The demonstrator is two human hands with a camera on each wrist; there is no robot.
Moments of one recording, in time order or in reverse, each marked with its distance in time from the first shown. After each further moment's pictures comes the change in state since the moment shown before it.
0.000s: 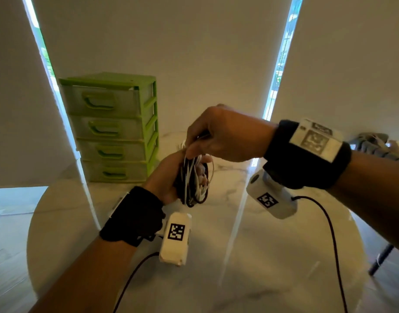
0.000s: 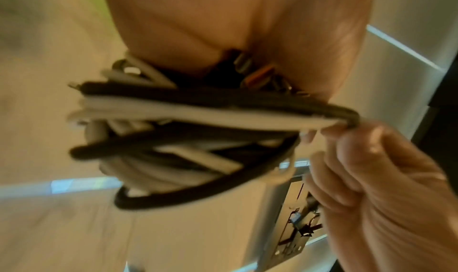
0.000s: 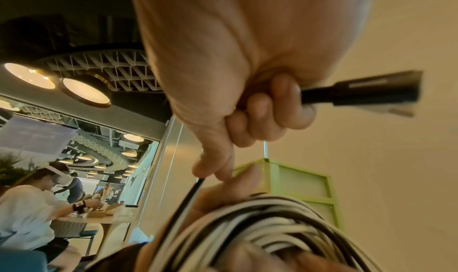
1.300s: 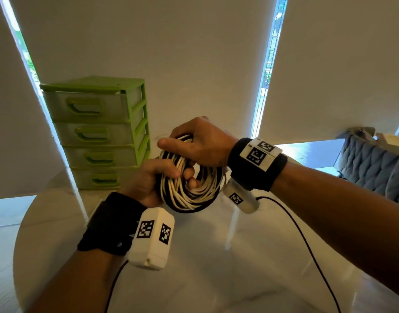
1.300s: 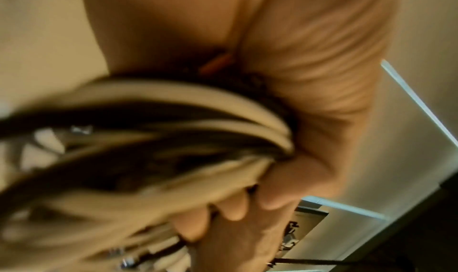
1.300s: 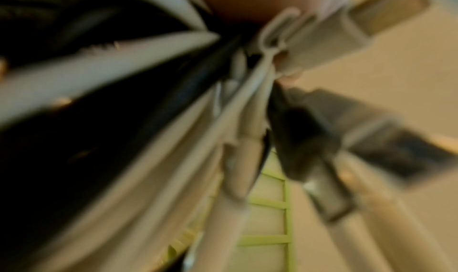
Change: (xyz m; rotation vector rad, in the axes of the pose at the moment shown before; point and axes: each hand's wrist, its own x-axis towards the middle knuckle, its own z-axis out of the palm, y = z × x) left_hand -0.012 0.016 -0.016 0.036 -0.312 -0.003; right_hand 0.023 0.026 0.039 0.203 0.222 0.058
